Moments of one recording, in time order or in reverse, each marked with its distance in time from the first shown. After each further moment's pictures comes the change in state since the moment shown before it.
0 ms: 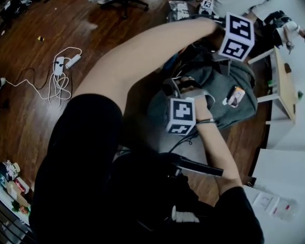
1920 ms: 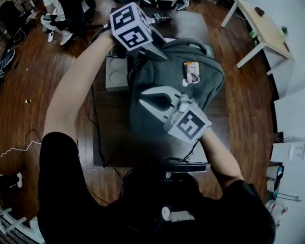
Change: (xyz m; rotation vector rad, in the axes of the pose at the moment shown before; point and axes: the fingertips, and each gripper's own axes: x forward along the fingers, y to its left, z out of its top) left arm 0.013 0.022 -0.014 -0.020 -0.061 -0.035; right arm -0.134 -0.028 -0.056 0.780 -0.814 -0.277
